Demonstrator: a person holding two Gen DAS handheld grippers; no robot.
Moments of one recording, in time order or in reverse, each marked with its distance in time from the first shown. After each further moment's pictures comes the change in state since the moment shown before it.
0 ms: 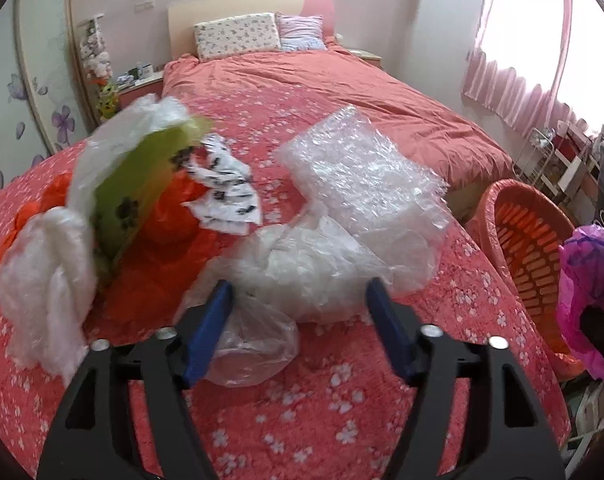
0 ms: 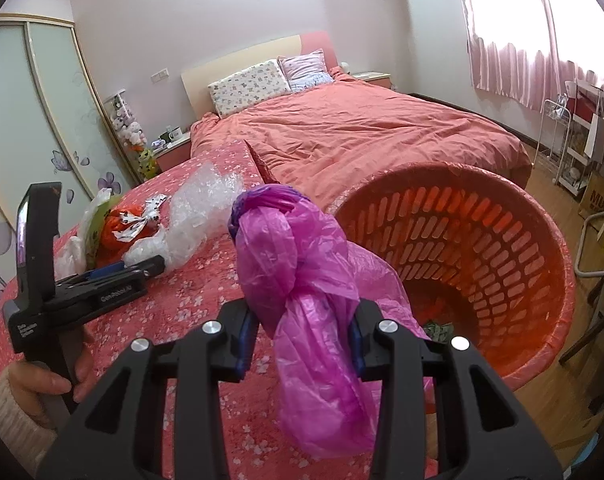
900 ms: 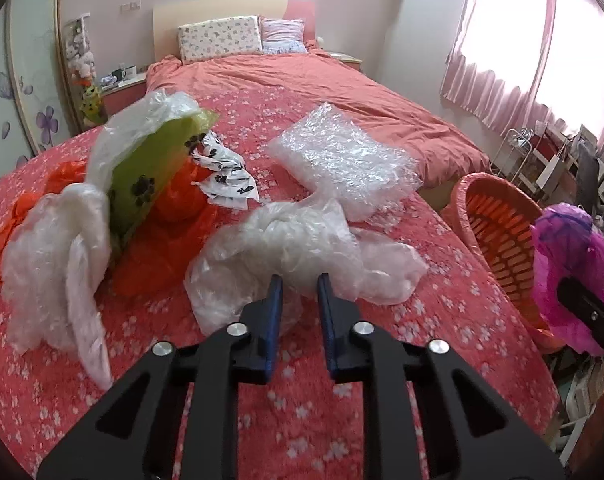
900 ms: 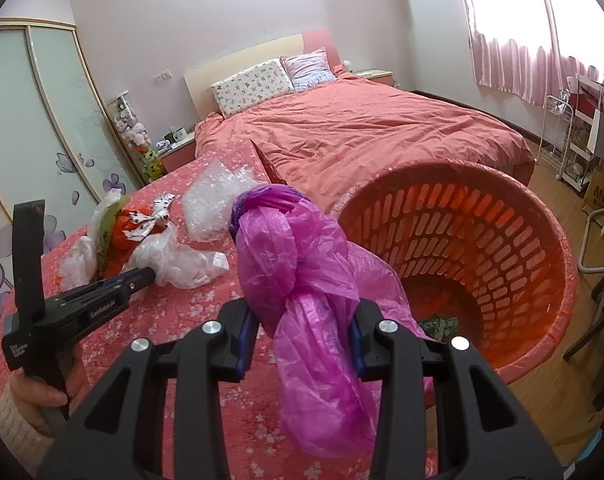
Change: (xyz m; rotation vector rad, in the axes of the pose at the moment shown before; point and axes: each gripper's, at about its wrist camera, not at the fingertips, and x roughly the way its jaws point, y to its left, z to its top) left arm -0.029 0.009 -0.011 0.010 -0.024 -0.086; right arm -0.008 0.004 -0.002 0.006 0.001 0.018
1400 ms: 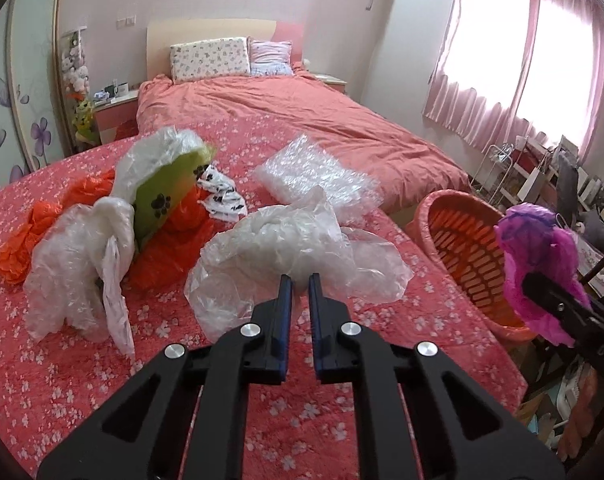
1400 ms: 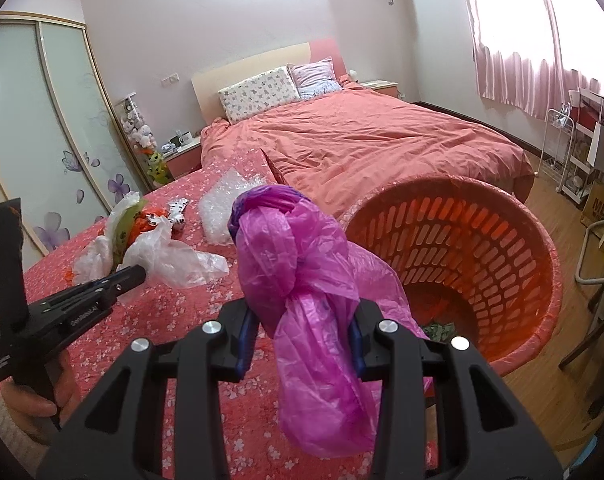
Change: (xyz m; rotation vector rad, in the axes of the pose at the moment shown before) left arm -0.031 -0.012 0.000 -0.001 -0.081 -0.057; right arm -0.026 0.011 -0.001 -0.029 -0.029 0.003
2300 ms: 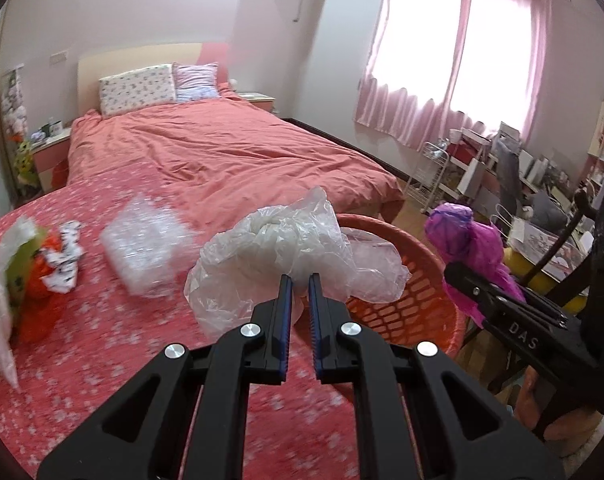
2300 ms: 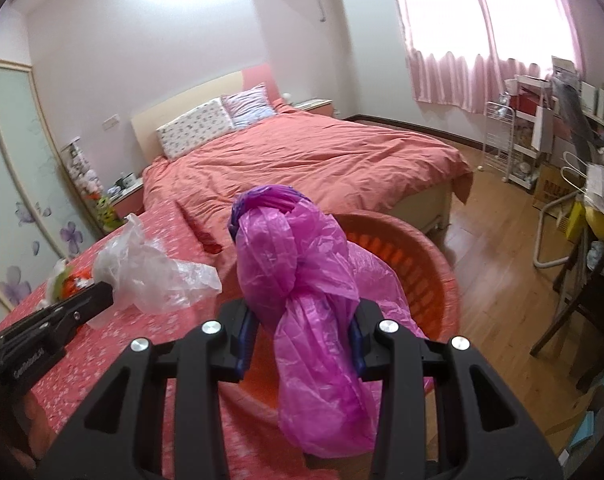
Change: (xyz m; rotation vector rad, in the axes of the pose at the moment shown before) left arm 0.017 -0.131 0.021 0.125 -0.059 -0.194; right arm -0.025 -0.109 0.031 0.144 -0.089 -0.182
